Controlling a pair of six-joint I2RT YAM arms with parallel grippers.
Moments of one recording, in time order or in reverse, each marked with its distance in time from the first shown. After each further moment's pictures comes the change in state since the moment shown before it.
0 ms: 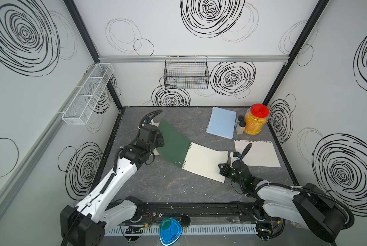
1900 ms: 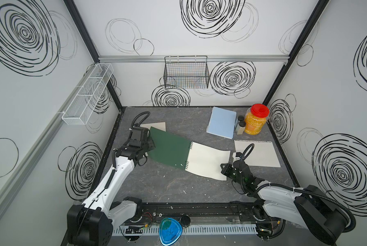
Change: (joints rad) left arm 0.211 0.026 -0.094 -0.050 0.102 -0.037; right arm -0.039 -0.012 -0.004 -0.040 0.022 0.039
